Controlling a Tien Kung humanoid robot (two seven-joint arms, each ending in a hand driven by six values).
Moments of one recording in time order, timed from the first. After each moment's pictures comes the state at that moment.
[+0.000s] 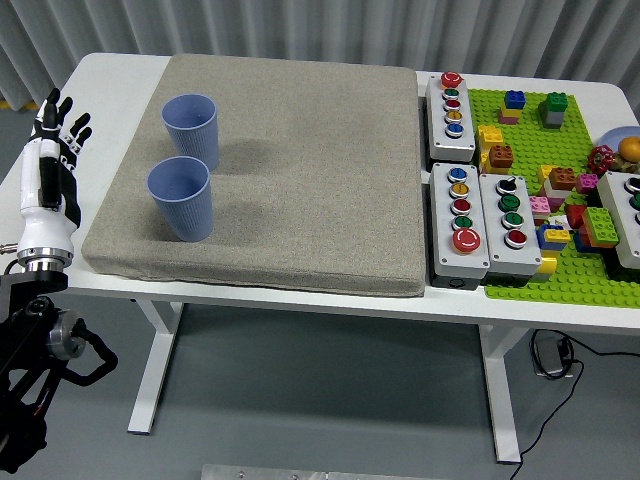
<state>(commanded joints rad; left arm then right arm) -0.13 0.21 -1.40 -1.37 0.87 0.20 -0.38 0.17 -0.05 2.17 0.19 -2.10 -0.10 -0.24</state>
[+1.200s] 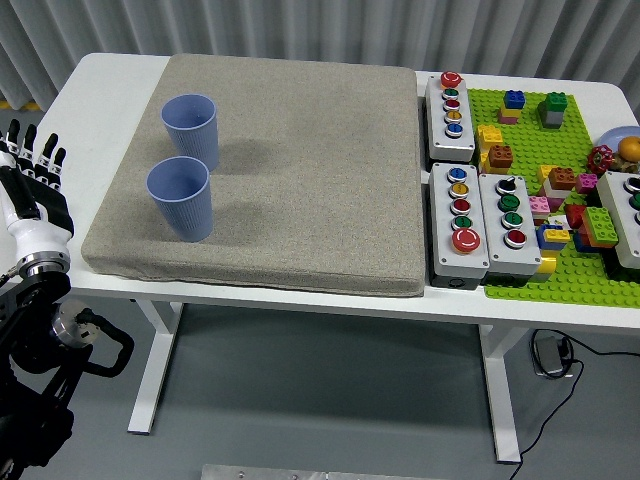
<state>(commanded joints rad) -0.15 0.15 -1.41 -1.31 0.58 0.31 -0.48 0.17 -0.05 2.17 0.19 -2.11 -0.10 -0.24</state>
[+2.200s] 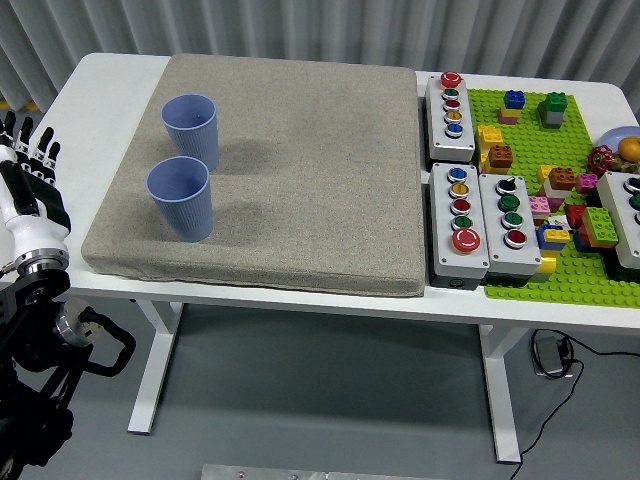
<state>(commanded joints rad) -0.15 0.15 -1.41 -1.33 0.65 0.36 -0.48 0.17 -0.05 2.17 0.19 -2.10 -0.10 -0.24</state>
